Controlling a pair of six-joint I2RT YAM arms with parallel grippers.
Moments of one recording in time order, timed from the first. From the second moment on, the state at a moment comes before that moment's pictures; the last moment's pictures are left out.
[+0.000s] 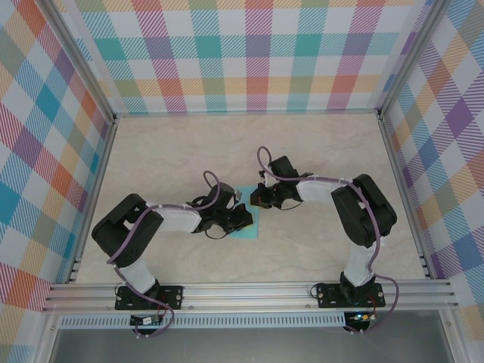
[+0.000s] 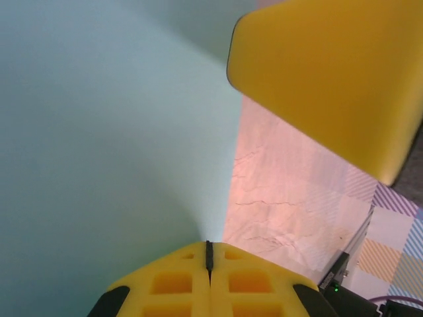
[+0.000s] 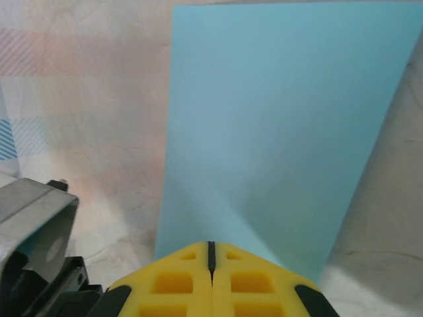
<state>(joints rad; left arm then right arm) -0.73 1.70 0.71 0.16 0.45 -1.05 0.56 1.85 1.01 -0.17 -0.59 0.66</state>
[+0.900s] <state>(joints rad) -0.73 1.77 0.77 0.12 0.40 -1.06 0.54 1.91 1.00 -0.17 -0.61 0.58</state>
